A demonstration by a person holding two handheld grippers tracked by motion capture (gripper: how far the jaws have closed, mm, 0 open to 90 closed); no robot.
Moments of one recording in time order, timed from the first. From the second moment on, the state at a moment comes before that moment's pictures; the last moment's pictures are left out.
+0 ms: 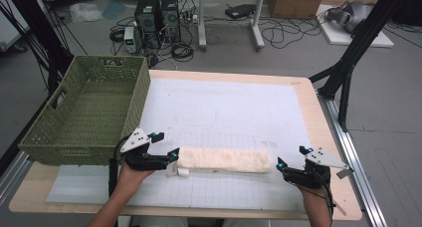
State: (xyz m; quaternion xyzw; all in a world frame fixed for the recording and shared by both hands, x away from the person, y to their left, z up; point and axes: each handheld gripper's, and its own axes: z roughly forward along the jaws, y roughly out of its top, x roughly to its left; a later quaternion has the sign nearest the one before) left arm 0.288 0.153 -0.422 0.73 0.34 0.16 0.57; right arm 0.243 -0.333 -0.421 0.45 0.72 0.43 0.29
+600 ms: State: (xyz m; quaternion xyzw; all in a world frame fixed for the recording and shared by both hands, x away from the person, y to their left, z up) left arm 0.290 0.152 -0.425 0.74 0.35 0.15 0.56; right arm 0.245 -0.331 -0.423 0.45 0.73 0.43 0.29
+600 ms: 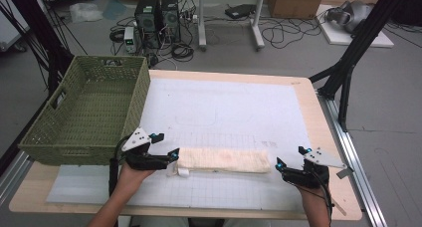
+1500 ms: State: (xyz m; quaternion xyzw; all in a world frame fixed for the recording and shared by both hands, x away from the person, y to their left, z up) left arm 0.292 0.143 -0.443 0.78 0.39 0.09 0.49; right arm 0.246 -0.333 -0.427 0.45 0.73 0.43 0.28
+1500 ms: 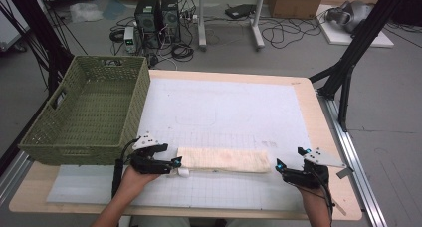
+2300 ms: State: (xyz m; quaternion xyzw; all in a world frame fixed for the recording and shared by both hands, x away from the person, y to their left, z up) left arm 0.276 0.108 -0.451 0.82 0.38 0.15 0.41; right arm 0.248 -0.329 -0.431 0.44 0.74 0.42 0.27
